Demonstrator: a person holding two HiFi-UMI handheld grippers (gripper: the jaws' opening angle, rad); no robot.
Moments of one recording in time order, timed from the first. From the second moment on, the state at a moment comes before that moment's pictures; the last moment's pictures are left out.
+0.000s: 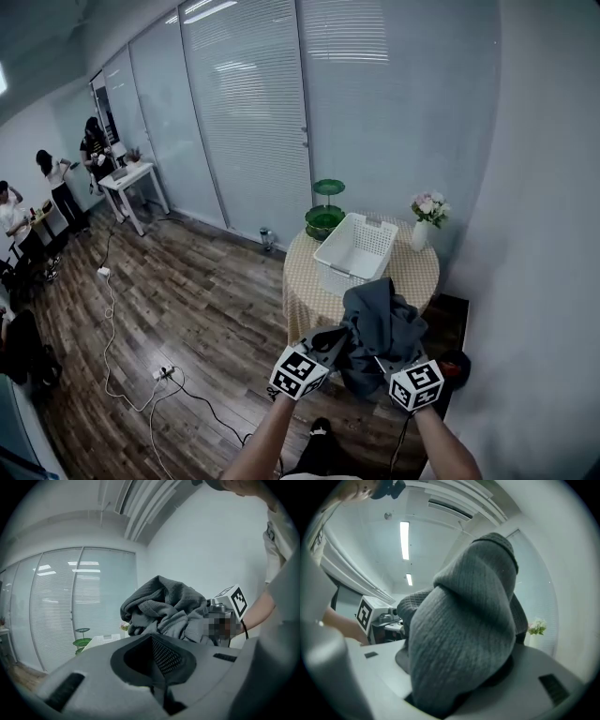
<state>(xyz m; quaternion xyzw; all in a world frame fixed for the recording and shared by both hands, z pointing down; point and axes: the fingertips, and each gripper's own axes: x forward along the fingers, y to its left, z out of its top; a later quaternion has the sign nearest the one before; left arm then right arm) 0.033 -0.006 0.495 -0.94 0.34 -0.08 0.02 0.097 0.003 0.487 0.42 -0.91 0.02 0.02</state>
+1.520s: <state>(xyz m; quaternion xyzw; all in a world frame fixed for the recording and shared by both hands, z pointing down) 0.007 -0.264 0.430 -0.96 0.28 -0.02 0.04 0.061 -0.249 0.423 0.47 -0.88 0.00 0.00</state>
